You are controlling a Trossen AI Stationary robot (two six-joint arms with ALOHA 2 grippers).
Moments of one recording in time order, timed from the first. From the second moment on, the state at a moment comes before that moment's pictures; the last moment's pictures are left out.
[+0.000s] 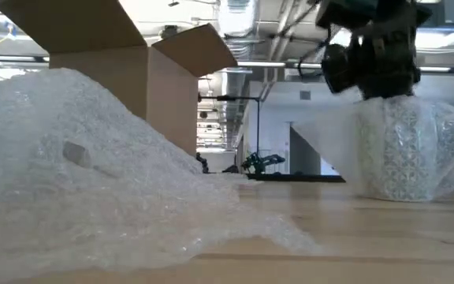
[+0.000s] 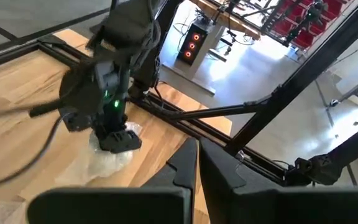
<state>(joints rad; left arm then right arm) -0.55 1.83 2.23 -0.89 -0.69 -0.78 0.06 1.38 0.93 -0.75 -0.21 0.75</state>
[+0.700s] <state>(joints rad) -0.55 1.83 2.23 -0.88 -0.69 -0.78 0.04 1.45 1.06 -0.89 -0.27 0.63</state>
